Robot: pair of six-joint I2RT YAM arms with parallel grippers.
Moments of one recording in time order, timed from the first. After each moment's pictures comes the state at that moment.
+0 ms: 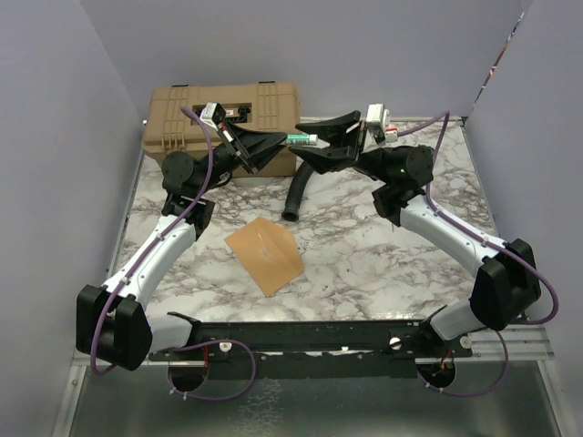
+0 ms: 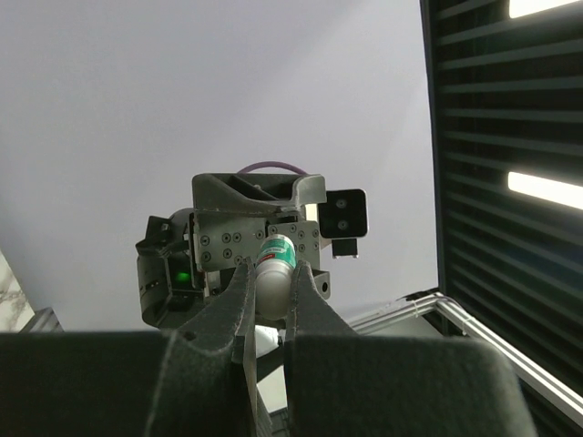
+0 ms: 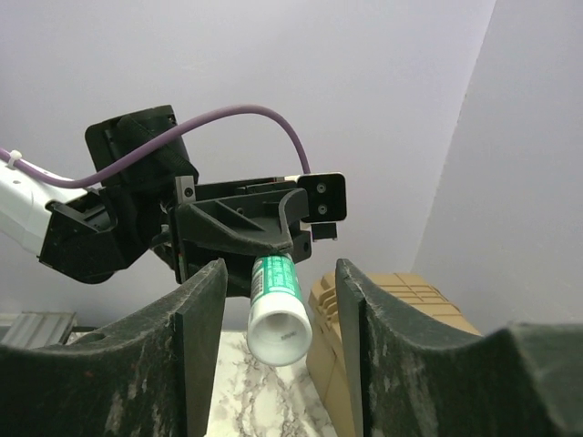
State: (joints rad) left arm -0.33 1.25 0.98 0.74 0.65 -1.81; right arm 0.58 1.49 1.16 1.05 -0.74 0.26
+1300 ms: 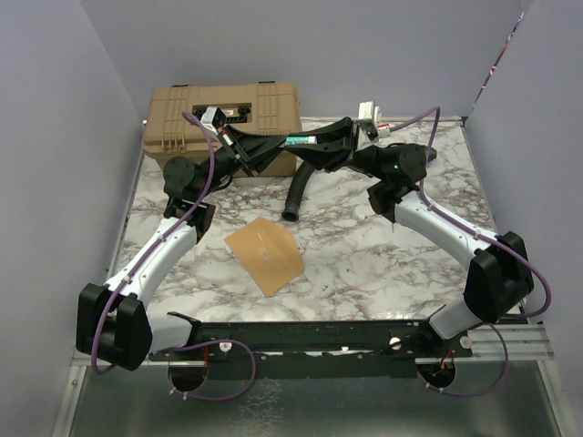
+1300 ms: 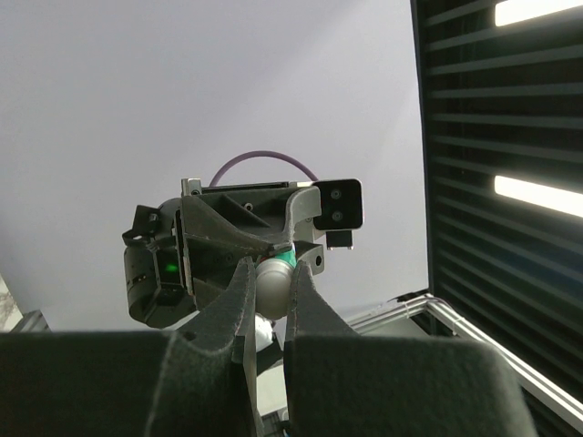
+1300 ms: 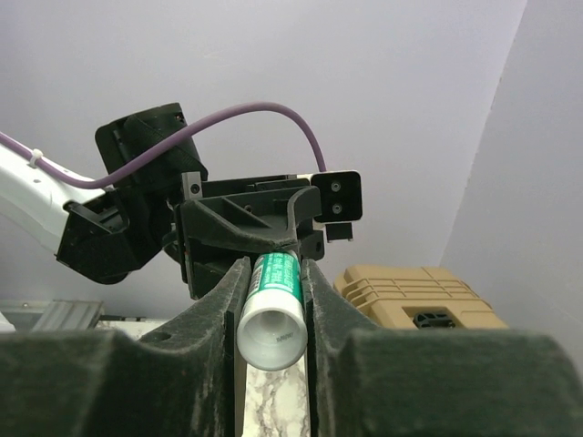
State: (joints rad) left arm -0.33 1.25 0.93 0.80 0.63 -1.84; right arm 0.58 1.54 1.19 1.07 -0.79 0.31
